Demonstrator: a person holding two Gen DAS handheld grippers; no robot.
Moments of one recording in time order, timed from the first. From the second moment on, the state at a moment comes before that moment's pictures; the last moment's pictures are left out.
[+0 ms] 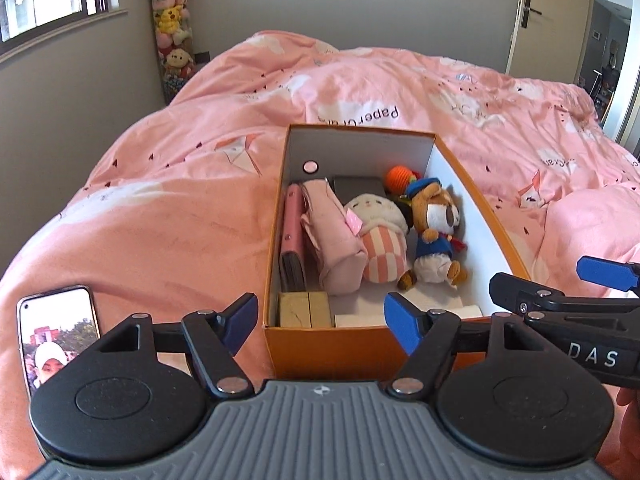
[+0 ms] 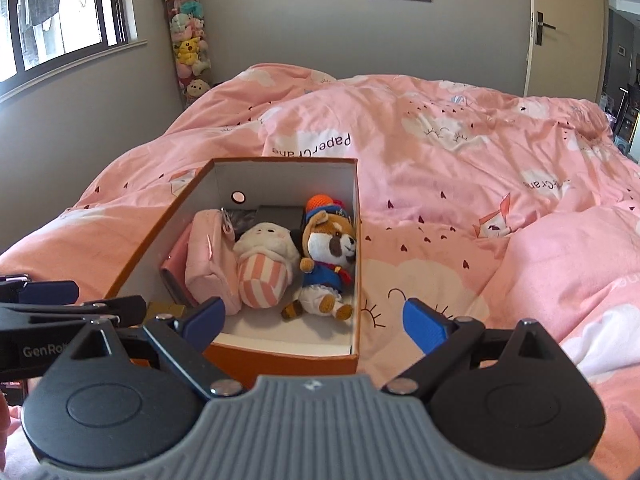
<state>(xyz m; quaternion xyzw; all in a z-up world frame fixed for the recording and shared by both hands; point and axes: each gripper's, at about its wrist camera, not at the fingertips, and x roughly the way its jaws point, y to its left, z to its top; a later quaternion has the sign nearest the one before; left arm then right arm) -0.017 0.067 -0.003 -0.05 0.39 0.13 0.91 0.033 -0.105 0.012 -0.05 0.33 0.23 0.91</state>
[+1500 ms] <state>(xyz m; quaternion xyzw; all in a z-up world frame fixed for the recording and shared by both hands) -0.012 0.074 -0.014 -0.05 0.41 0.13 0.90 0.048 -0.097 -0.006 -0.07 0.38 0.23 0.90</state>
